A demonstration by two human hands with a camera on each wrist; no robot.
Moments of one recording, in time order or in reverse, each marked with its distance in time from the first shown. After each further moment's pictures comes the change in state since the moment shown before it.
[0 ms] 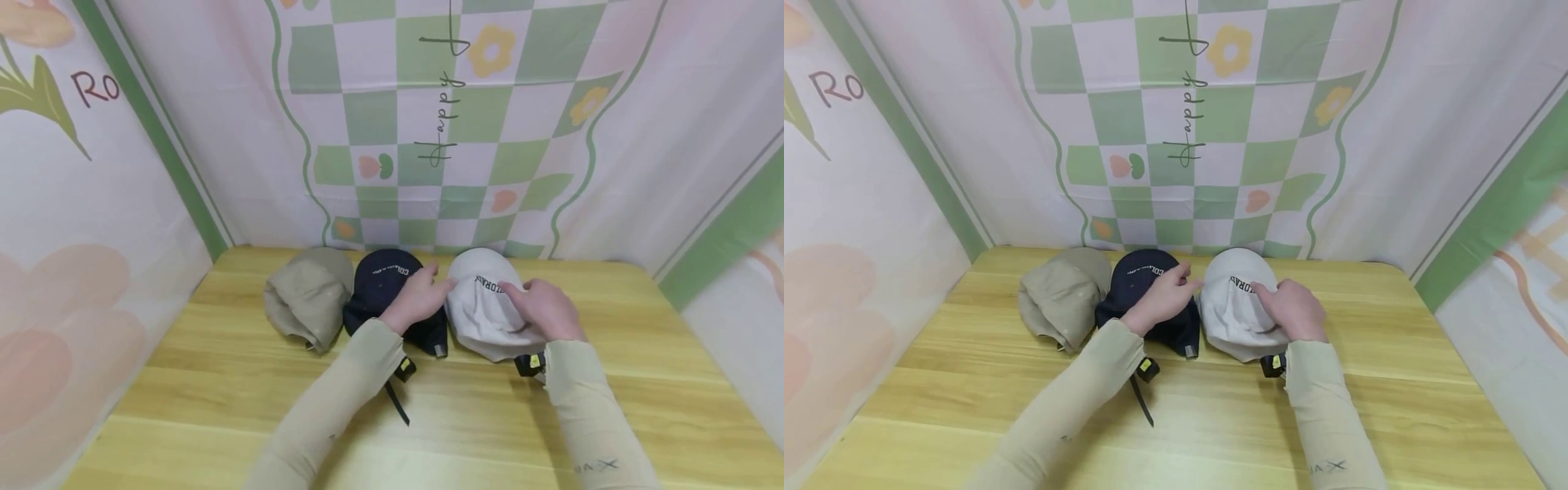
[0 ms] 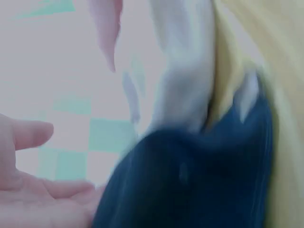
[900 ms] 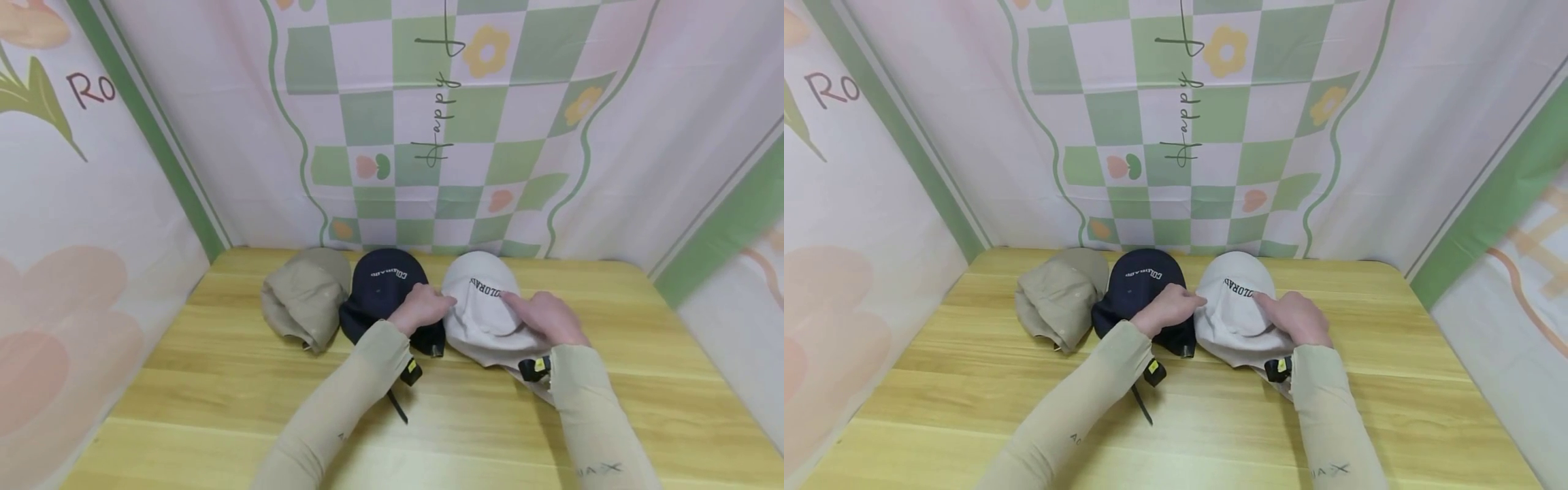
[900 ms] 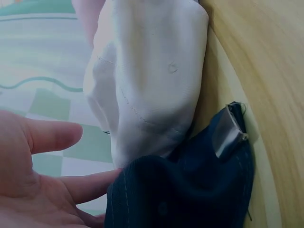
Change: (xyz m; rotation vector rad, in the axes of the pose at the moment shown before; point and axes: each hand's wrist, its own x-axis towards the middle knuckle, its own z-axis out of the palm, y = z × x) left_hand 0.003 -0.007 0.019 0.110 -0.113 -0.191; right_hand -0.005 0.019 0.005 0.051 -0.134 0.065
